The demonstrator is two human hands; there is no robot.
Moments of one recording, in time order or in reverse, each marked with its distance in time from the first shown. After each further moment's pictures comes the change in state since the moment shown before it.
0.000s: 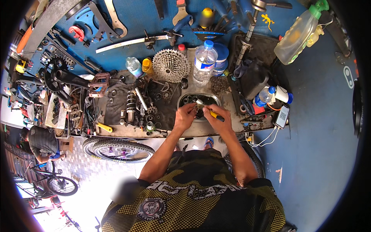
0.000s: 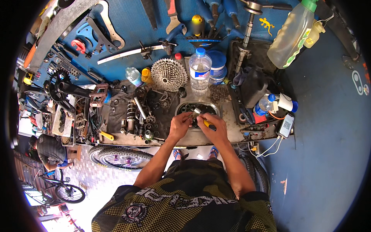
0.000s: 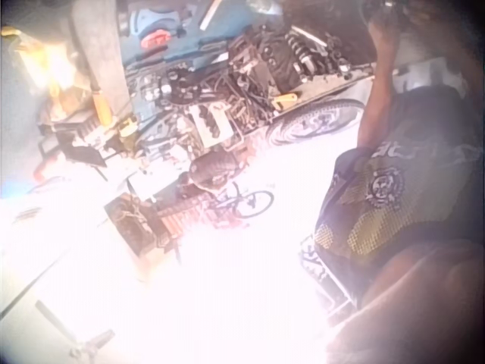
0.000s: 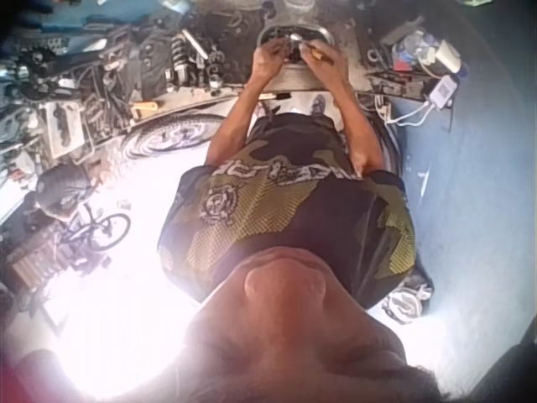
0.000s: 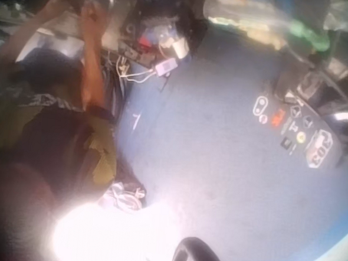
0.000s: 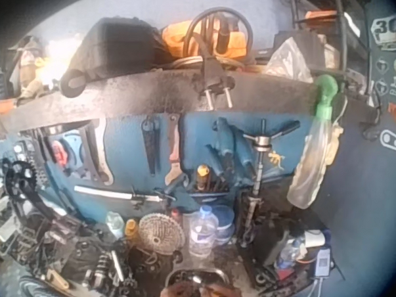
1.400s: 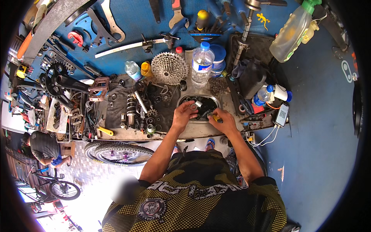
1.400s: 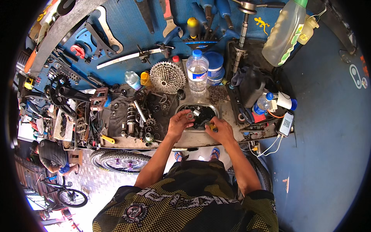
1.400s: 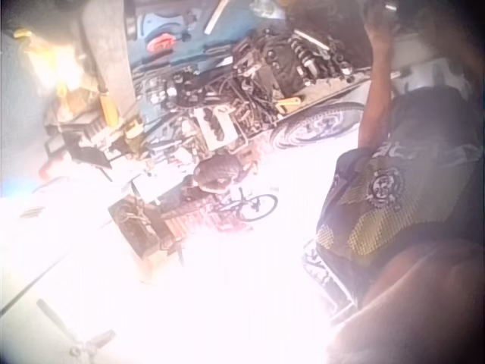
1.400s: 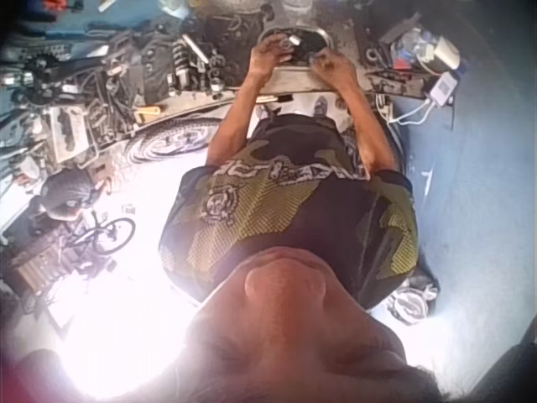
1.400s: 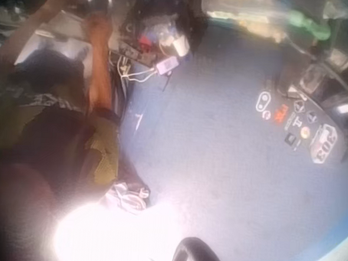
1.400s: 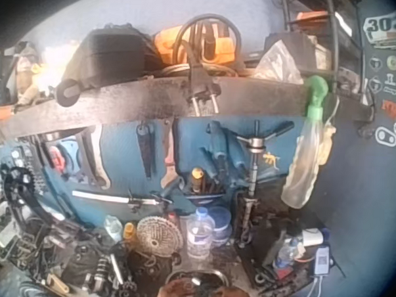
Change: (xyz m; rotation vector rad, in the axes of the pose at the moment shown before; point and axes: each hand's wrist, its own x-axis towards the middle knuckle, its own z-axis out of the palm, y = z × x) left_hand 0.009 0.003 -0.008 -0.502 -0.091 -0.201; right_hand -0.015 0.069 -0.025 -0.300 -0.167 0.057
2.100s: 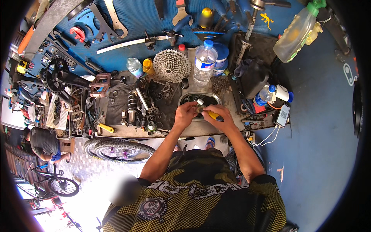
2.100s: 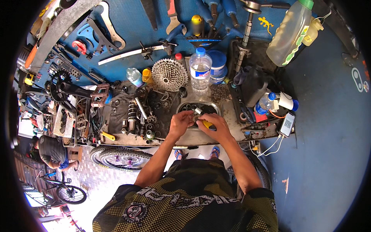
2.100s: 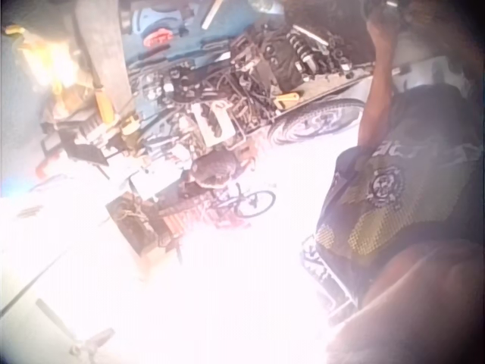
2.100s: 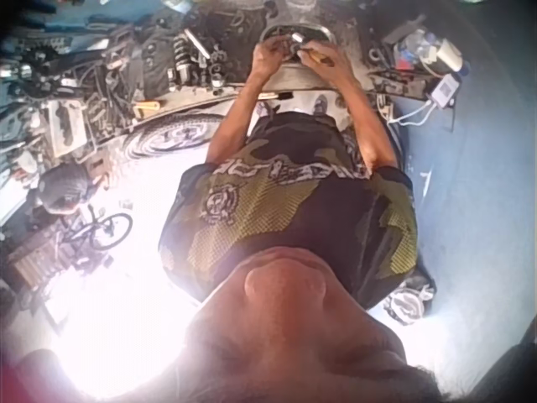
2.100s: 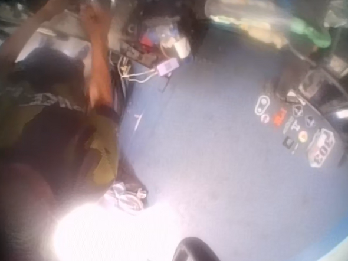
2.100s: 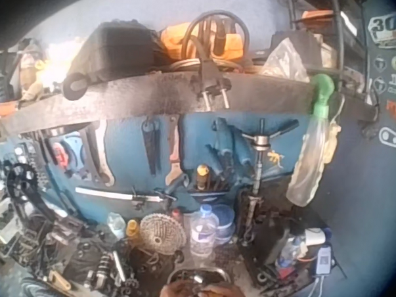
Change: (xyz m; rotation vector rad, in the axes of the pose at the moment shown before) left_hand -0.010 0.004 0.008 0.326 0.057 0.063; right_hand 0.018 -0.054 -0.013 0.207 0.015 -0.197
